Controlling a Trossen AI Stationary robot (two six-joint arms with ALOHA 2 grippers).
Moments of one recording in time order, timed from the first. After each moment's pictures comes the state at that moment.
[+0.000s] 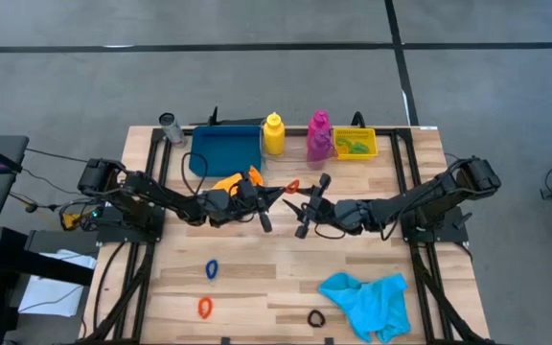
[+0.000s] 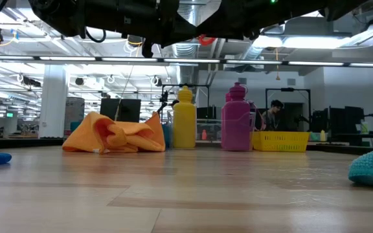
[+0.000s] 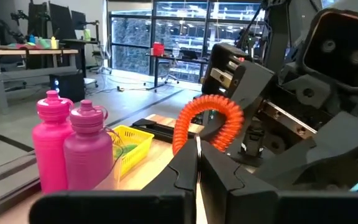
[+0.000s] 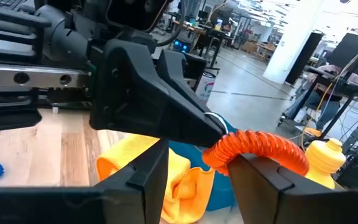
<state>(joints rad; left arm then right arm) -0.13 1.60 0.72 0.96 -0.55 -0.06 0.24 1.52 0.78 0.62 0.72 -0.19</state>
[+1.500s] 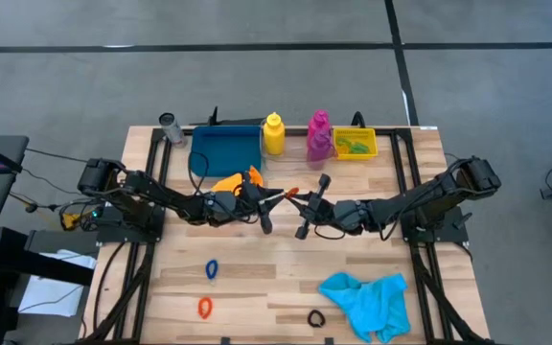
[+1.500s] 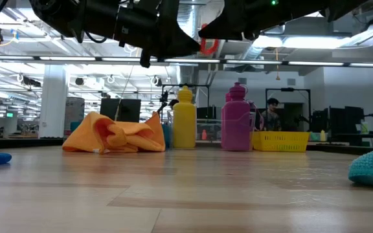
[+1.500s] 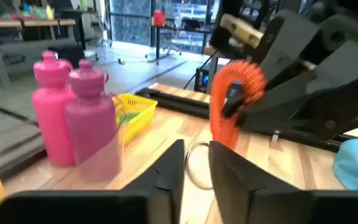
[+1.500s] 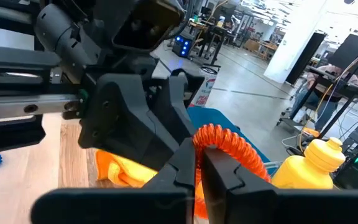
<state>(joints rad) -0.12 1.60 0.72 0.80 -0.54 -0.13 0.24 1.52 0.78 0.60 0.72 -0.21</state>
